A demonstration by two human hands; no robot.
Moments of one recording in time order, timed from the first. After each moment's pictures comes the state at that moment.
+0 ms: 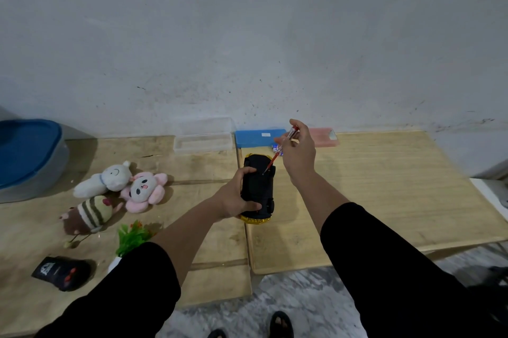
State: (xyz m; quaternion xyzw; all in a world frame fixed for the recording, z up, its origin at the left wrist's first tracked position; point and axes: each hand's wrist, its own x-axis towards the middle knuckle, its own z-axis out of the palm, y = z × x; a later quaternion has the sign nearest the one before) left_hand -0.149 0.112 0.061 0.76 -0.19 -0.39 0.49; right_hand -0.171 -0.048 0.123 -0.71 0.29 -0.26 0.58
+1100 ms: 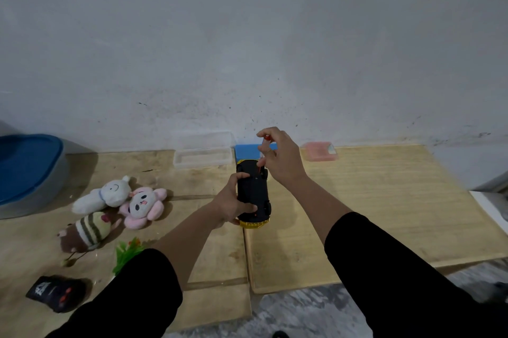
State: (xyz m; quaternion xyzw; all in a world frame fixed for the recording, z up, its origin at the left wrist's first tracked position) left_hand -0.136 0.108 0.076 0.72 -0.10 -0.39 0.56; right_hand -0.163 -0.038 0.149 -0.86 0.10 -0.19 0.45
